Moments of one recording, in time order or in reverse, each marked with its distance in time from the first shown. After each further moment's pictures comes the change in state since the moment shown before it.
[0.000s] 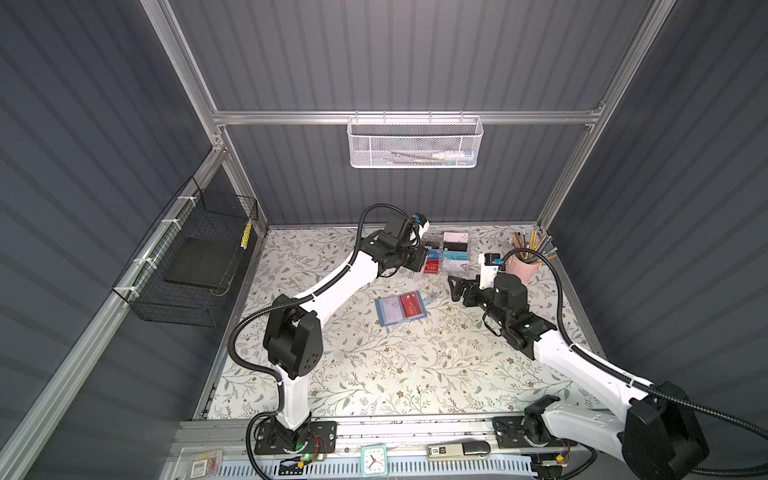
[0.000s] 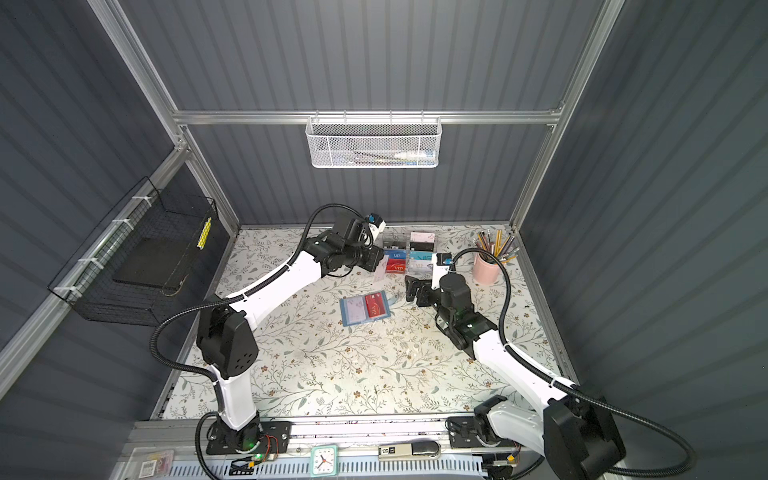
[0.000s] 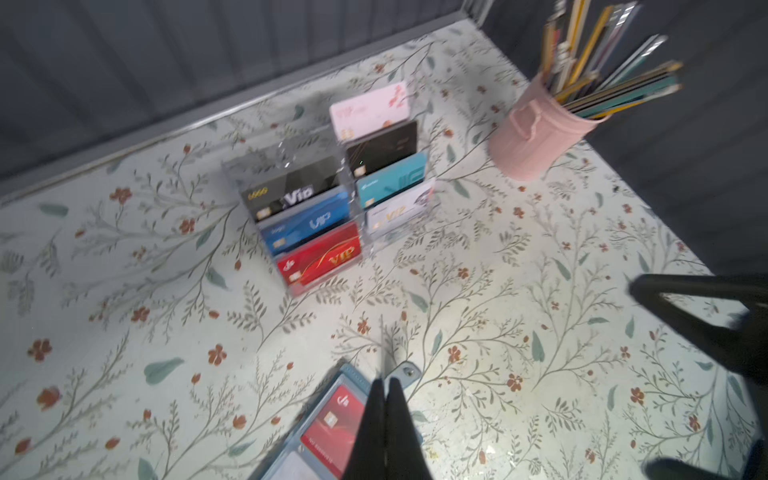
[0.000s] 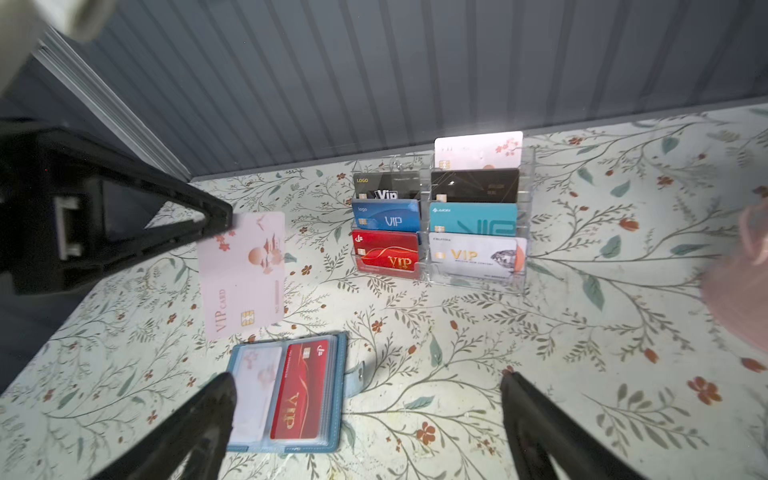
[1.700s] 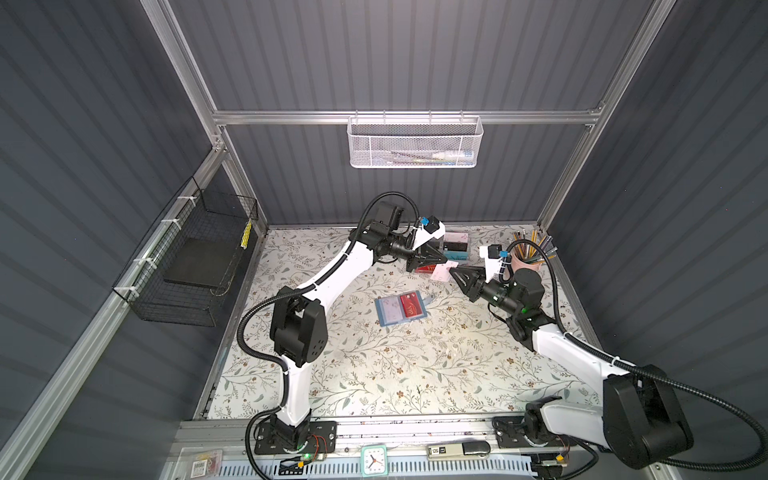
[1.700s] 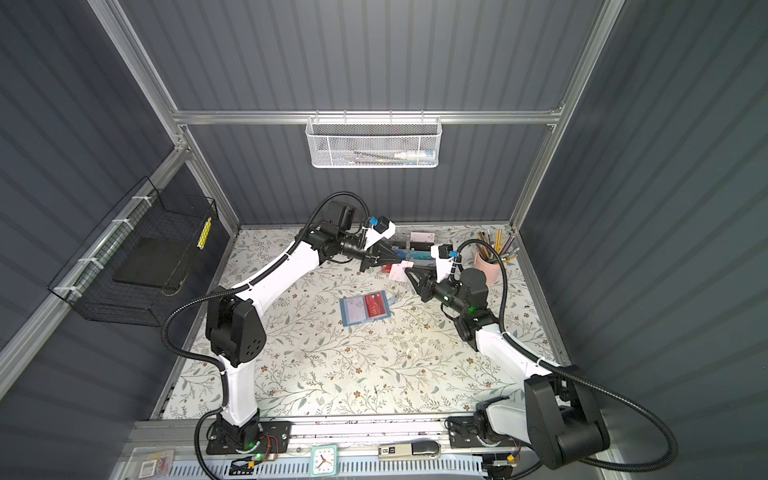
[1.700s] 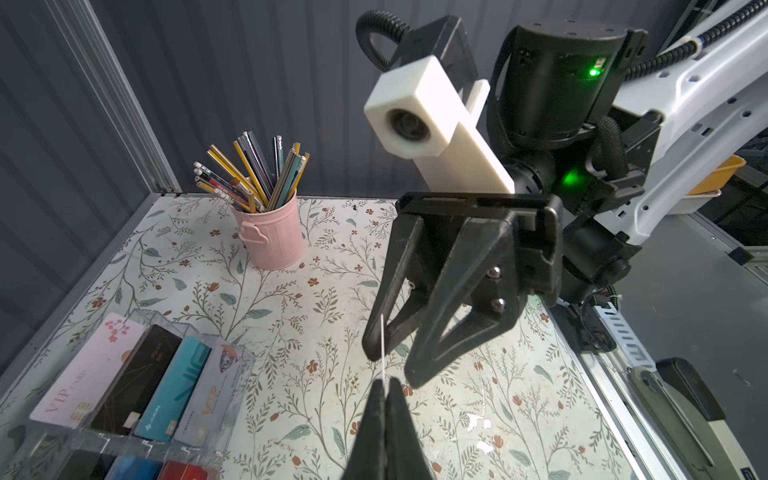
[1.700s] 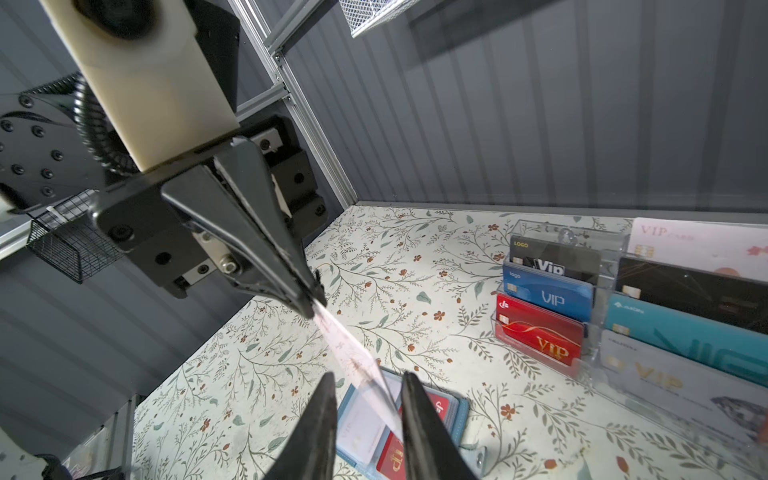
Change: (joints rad) left arm 0.084 0.114 0.124 -0.012 0.875 0.605; right arm -0.159 0.115 -0.037 0.429 -0.594 0.021
